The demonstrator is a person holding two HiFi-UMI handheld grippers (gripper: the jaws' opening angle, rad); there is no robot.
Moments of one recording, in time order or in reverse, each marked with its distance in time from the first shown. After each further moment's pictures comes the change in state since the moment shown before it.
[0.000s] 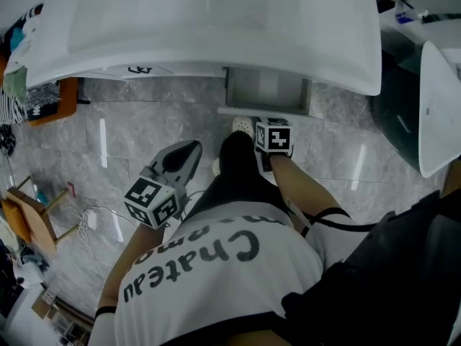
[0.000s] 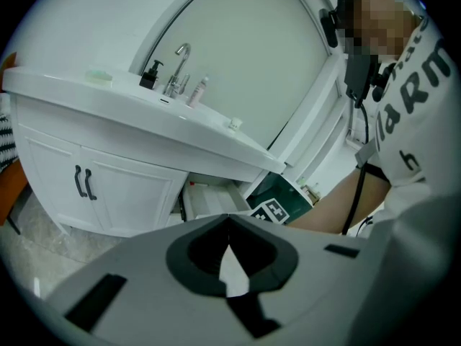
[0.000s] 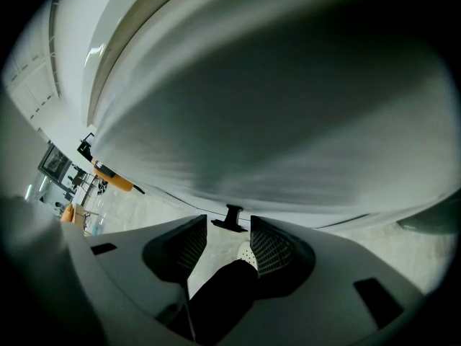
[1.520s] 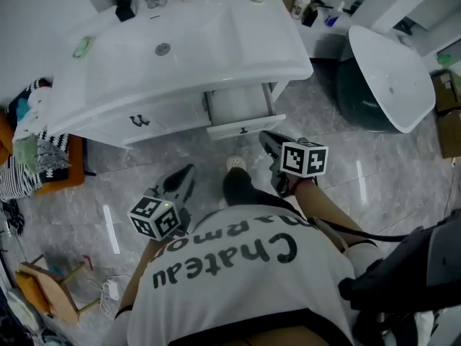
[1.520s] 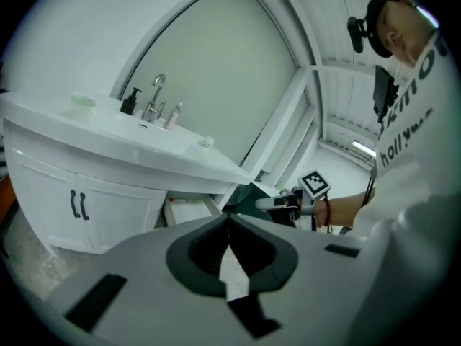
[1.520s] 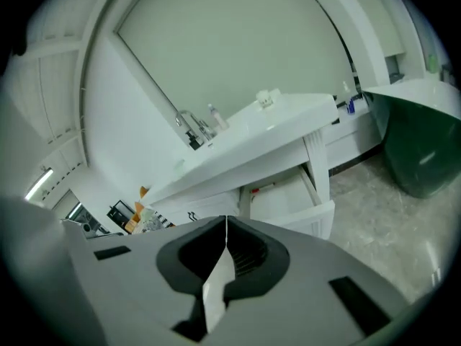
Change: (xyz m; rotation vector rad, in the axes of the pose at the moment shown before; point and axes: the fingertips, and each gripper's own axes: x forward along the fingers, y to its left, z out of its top) left arm -0.075 -0.045 0.007 0.112 -0.104 -0.134; right arm -0.244 0.055 0.039 0.227 -0.450 0.233
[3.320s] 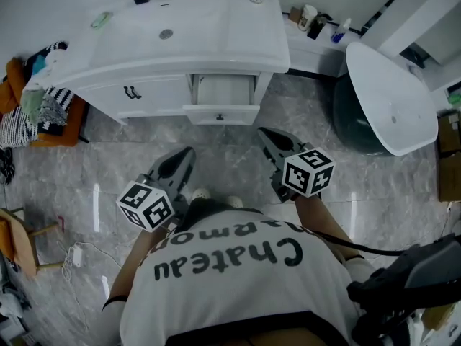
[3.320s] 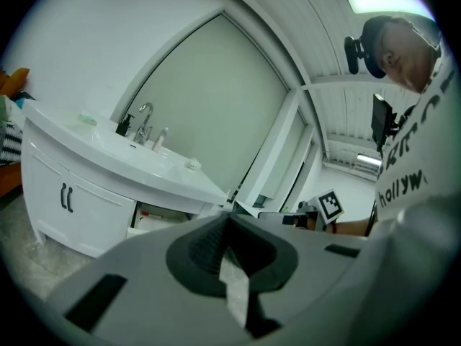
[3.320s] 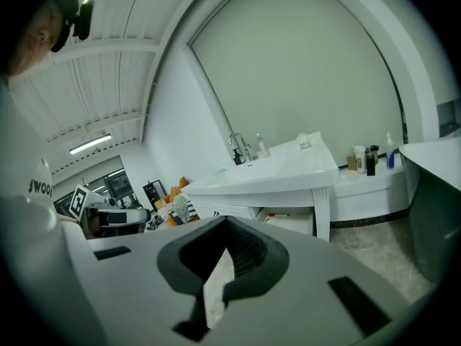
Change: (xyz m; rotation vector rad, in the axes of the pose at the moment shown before) left arm 0.023 -0.158 0.004 -0.019 -0.254 0.067; right arm -0.145 -0.004 0.022 -0.379 -0.113 0.272
